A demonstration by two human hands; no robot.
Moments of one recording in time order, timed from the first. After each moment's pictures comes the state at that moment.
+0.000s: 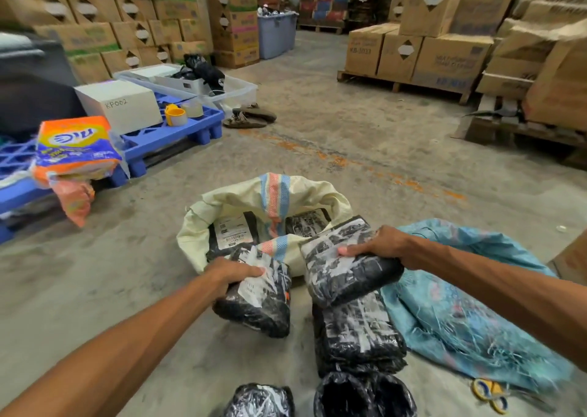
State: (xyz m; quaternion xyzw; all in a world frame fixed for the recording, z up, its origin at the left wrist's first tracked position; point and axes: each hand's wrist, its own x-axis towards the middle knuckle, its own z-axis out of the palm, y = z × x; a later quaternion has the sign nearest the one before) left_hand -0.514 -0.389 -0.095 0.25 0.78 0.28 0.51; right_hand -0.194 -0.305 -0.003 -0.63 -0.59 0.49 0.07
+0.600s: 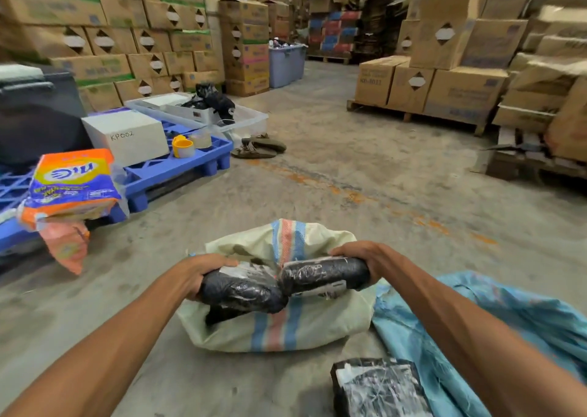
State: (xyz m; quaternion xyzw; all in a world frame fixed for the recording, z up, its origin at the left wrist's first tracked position) left_hand -0.619 -0.273 -0.054 0.21 0.72 0.28 0.60; right_hand -0.305 -0.173 -0.017 -0.67 -0.47 0.57 -0.01
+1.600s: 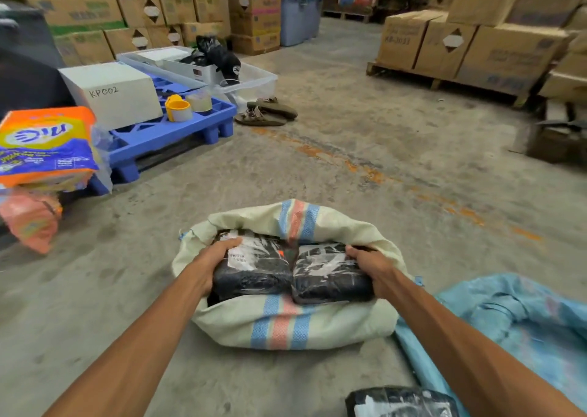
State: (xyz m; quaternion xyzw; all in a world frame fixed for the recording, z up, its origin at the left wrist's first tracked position) left_hand -0.632 -0.200 -0.147 0.11 0.66 0.46 0.58; right_hand -0.327 -0.104 -0.155 -0.67 -0.39 0.59 0.23
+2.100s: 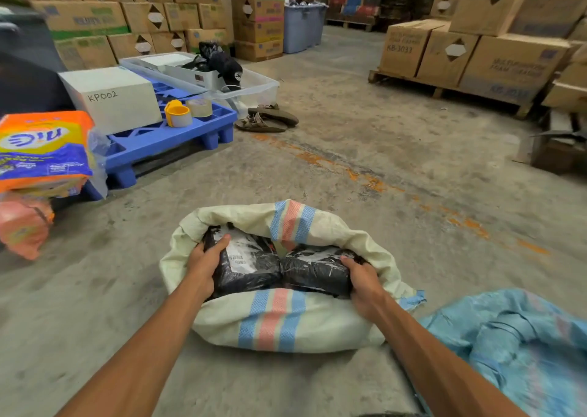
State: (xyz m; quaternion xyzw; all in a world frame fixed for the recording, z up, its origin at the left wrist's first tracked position) left_hand -0.639 -0.174 -0.168 0.11 0.66 0.60 0.44; right_hand -0.350 -0.101 -0.176 -0.64 -0.37 0.58 0.34
